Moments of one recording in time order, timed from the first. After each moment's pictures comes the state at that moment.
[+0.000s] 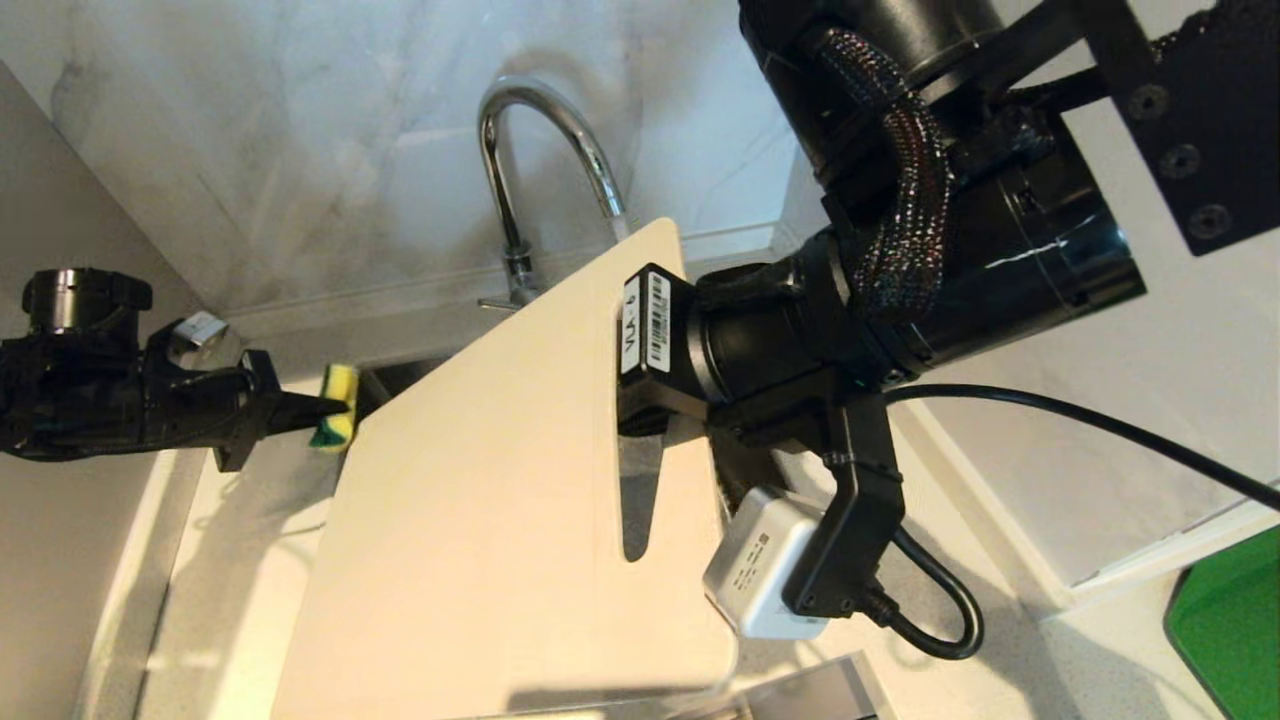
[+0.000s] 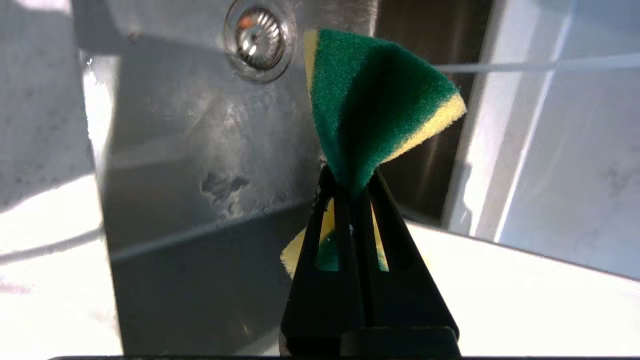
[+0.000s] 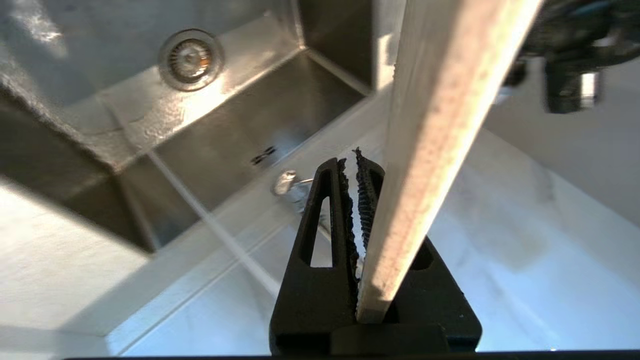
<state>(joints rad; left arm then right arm) 0.08 1.80 -1.16 -0.07 -0.64 -0.63 0.79 1.71 -1.85 0.77 0.14 -2.44</state>
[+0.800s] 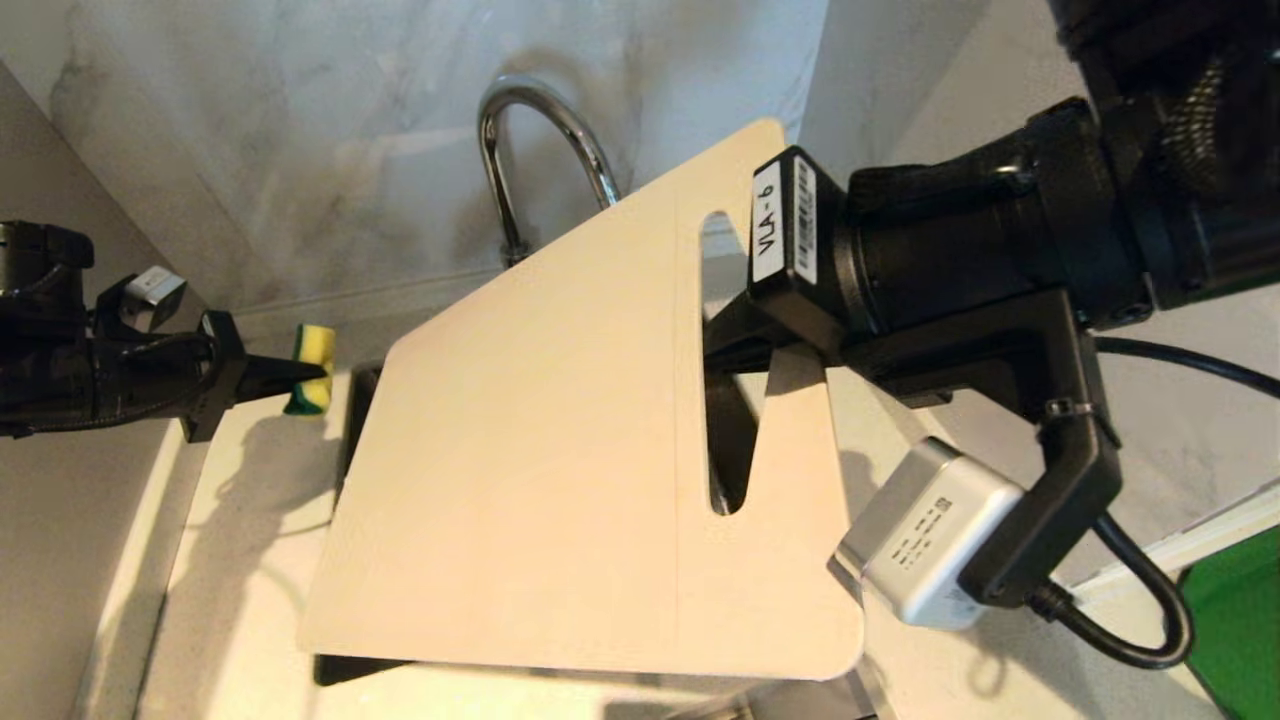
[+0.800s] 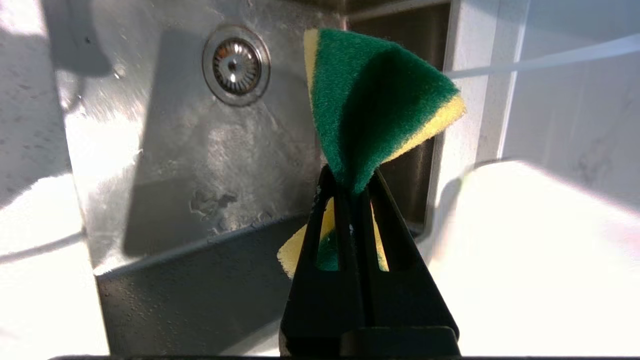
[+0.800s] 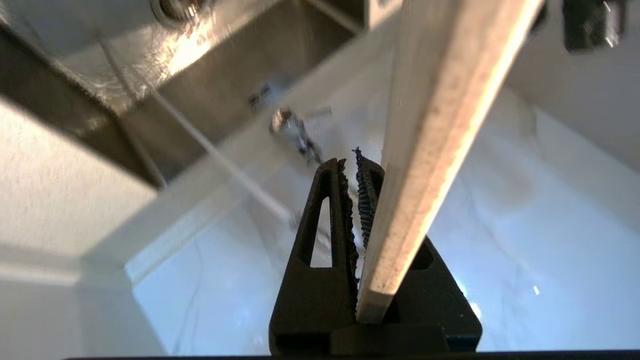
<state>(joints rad) 0.08 1.70 -1.17 -0.05 -0.62 -0.63 0.77 1.56 -1.82 0.77 0.10 -2.43</state>
